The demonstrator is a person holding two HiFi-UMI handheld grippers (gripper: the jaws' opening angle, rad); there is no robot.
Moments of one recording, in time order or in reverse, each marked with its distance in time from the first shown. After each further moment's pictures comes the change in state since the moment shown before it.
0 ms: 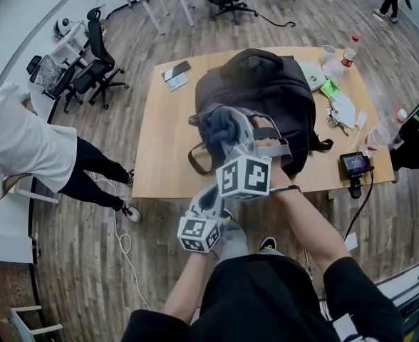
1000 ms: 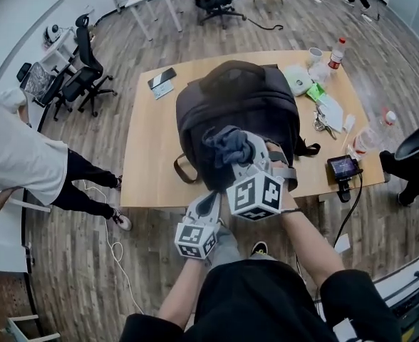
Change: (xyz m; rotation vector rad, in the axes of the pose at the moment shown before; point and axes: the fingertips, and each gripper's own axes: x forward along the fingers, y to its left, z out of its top) left arm 0.025 -0.027 -0.006 0.014 0.020 -0.054; right arm -0.041 0.007 -0.068 0.221 0.095 0.080
